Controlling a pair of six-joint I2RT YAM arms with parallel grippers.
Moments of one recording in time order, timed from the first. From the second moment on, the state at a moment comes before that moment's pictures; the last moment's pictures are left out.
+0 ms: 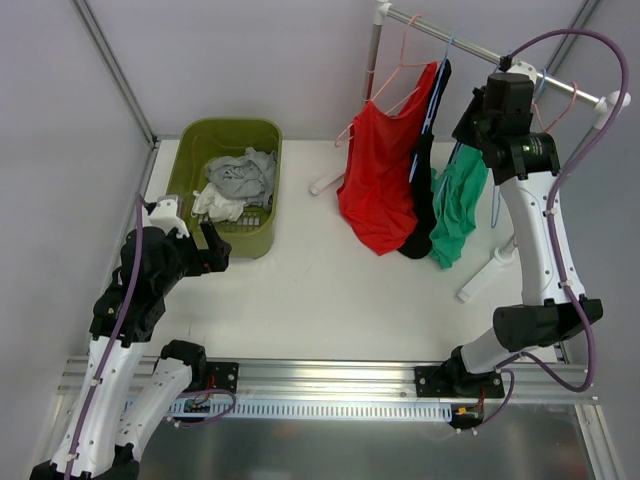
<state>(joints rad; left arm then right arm) -0.20 0.59 0.89 -0.77 0.00 -0.30 0.18 1.56 1.95 -0.83 0.27 0.40</state>
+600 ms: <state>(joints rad) -0.20 0.60 0.89 -0.77 0.00 -0.30 0.18 1.27 1.84 -0.82 0.12 0.40</state>
